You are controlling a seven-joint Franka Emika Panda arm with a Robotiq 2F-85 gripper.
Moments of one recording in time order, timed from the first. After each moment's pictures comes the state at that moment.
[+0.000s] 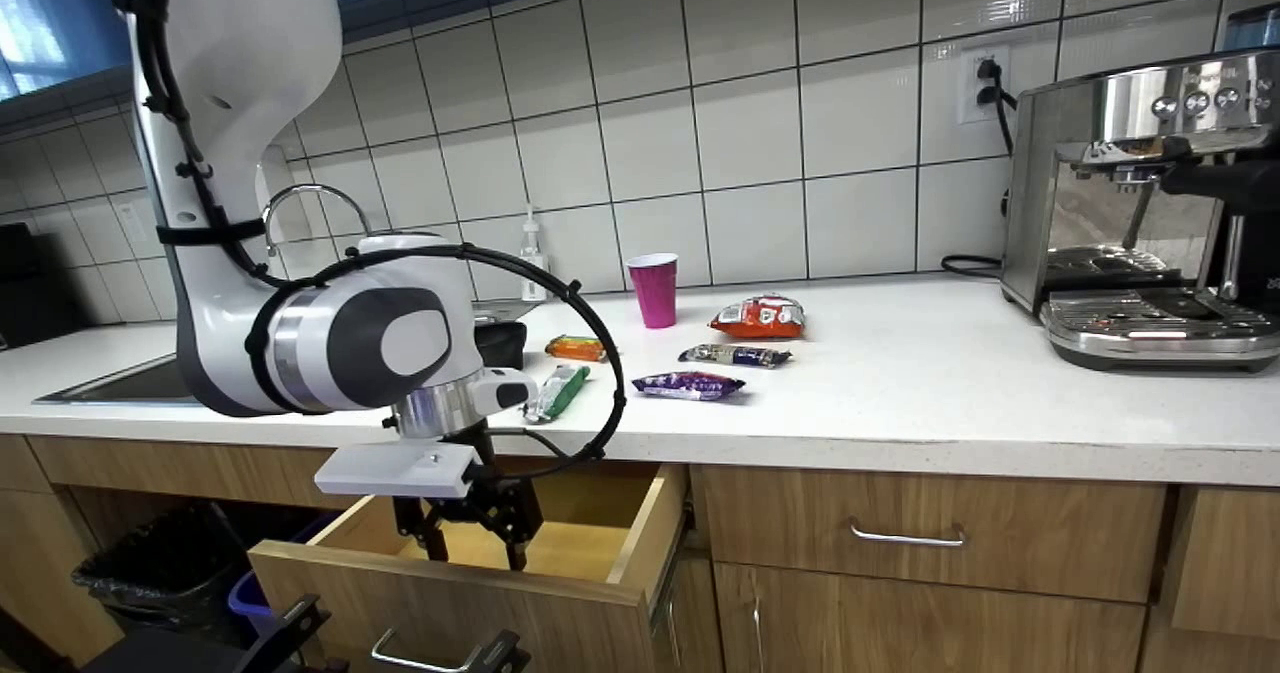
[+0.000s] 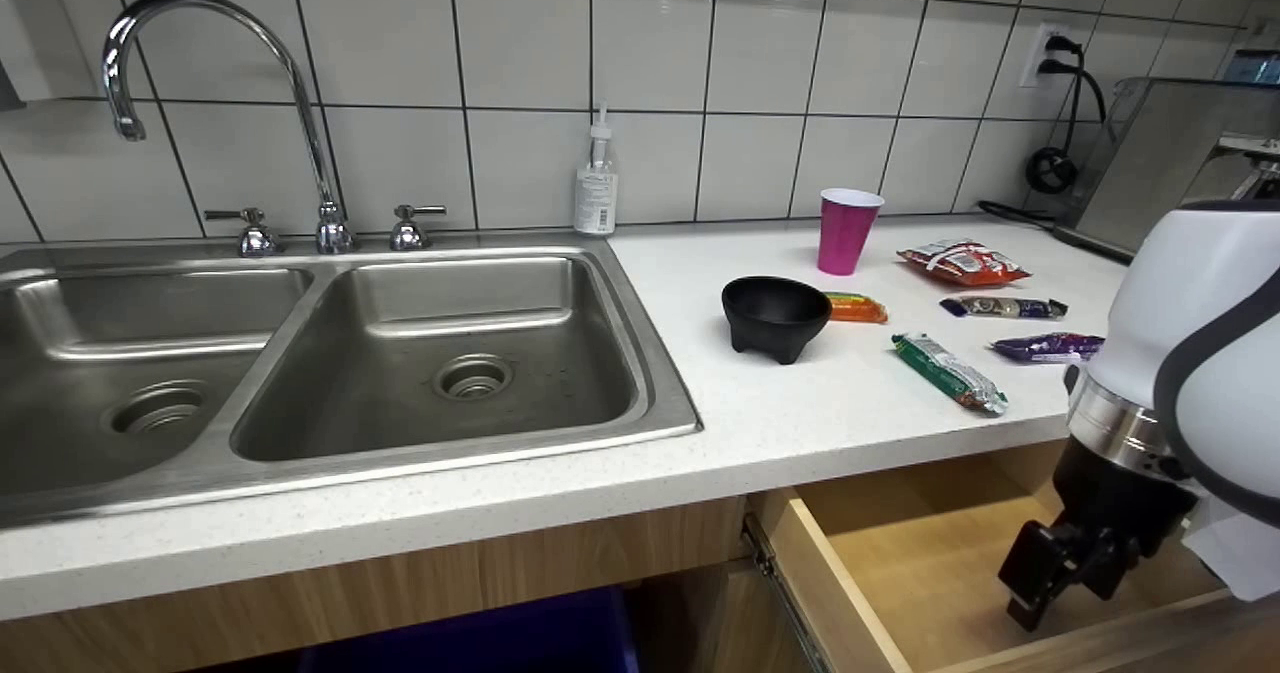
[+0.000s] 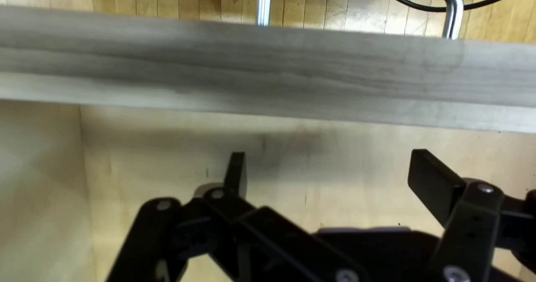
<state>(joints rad) 0.02 0.39 0.00 -2.77 -0.06 3.10 -0.09</state>
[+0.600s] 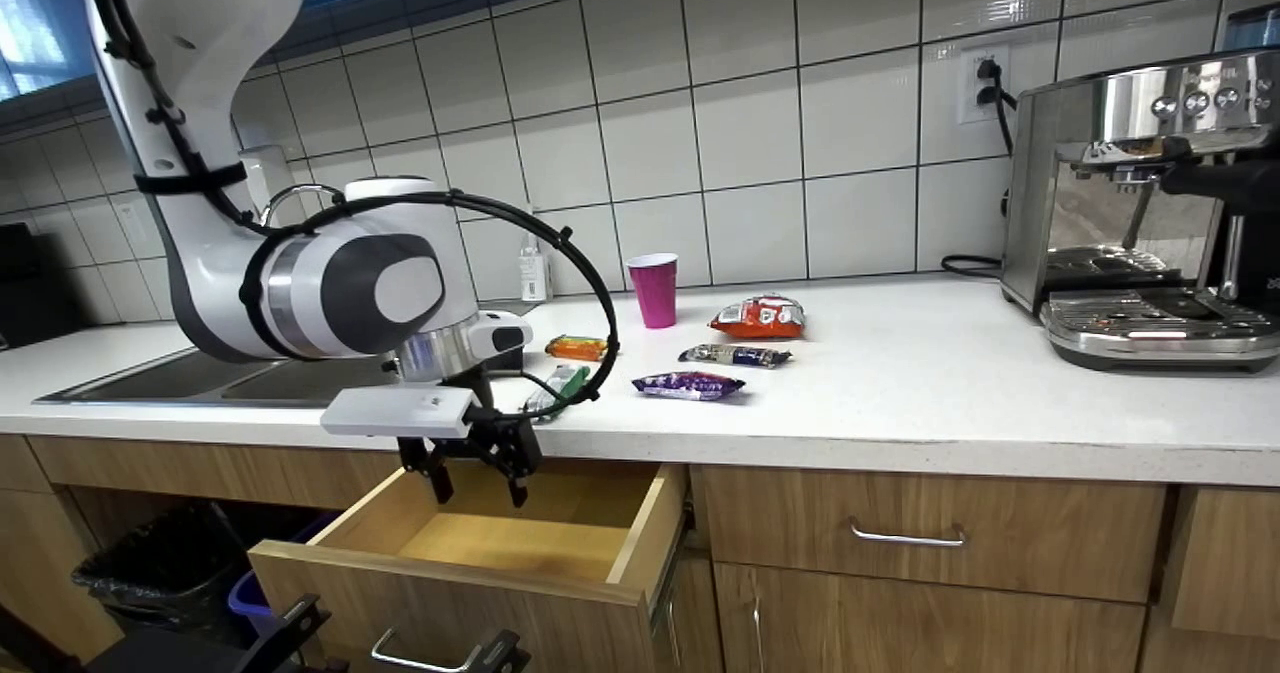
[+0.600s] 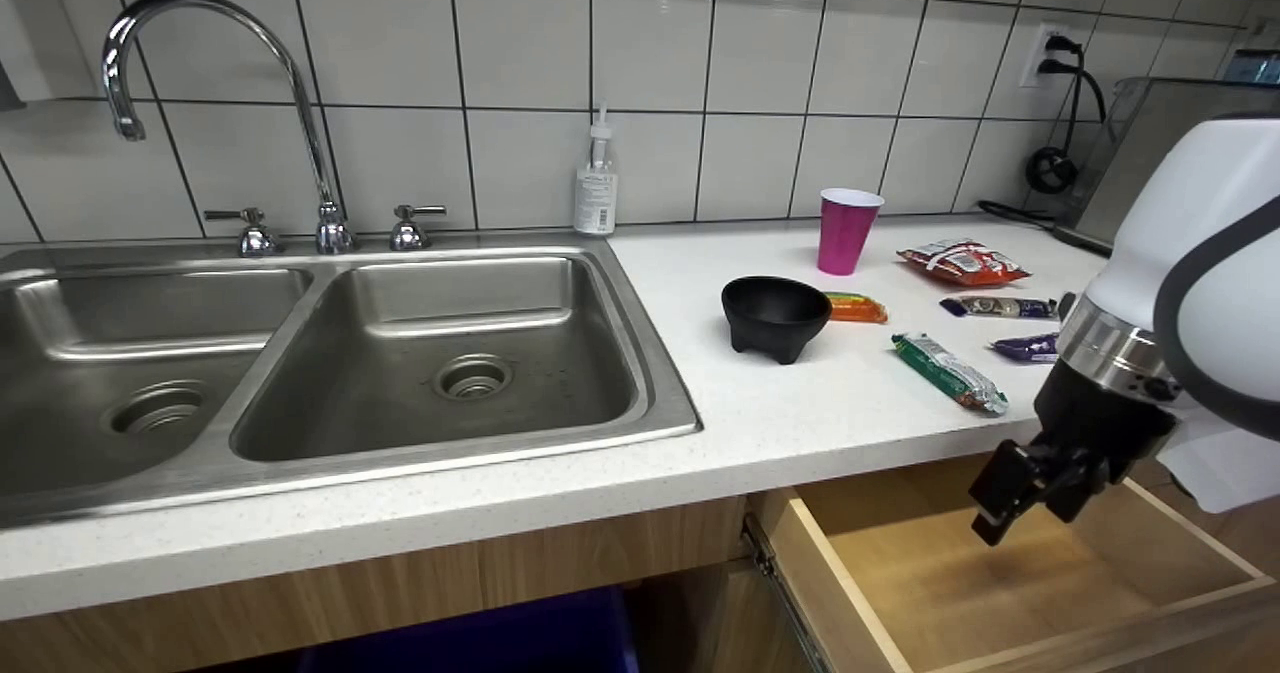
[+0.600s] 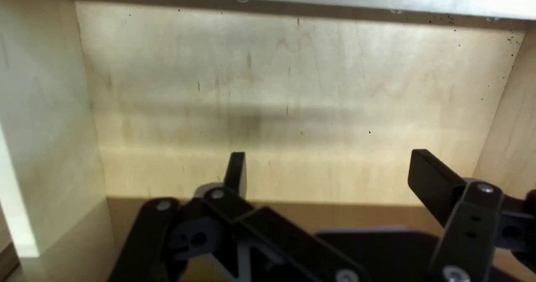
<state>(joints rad) -0.08 0.25 0.11 -2.77 -0.04 3.08 -0.09</state>
